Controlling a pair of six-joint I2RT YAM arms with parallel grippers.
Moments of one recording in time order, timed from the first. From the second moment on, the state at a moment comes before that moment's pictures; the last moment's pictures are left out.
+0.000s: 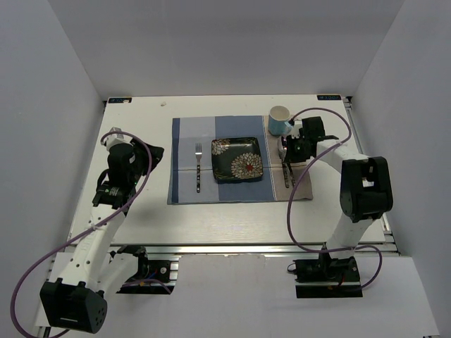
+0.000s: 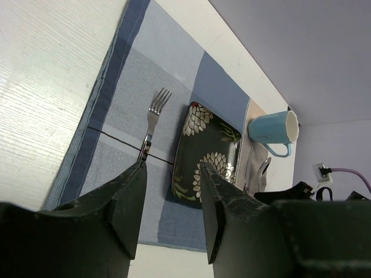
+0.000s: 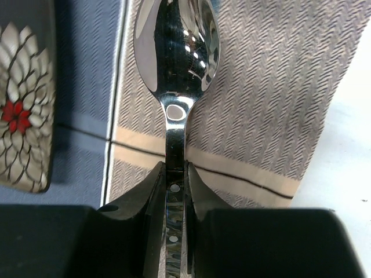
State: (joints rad) left arm -0.15 0.90 0.78 -0.27 -0.07 -0.87; right arm 0.17 1.78 1.14 -0.32 -0.25 -0.02
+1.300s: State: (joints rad) left arm -0.15 0.90 0.78 -0.24 -0.02 -0.84; right arm 0.12 1.64 1.22 -0.38 -0.33 -0.12
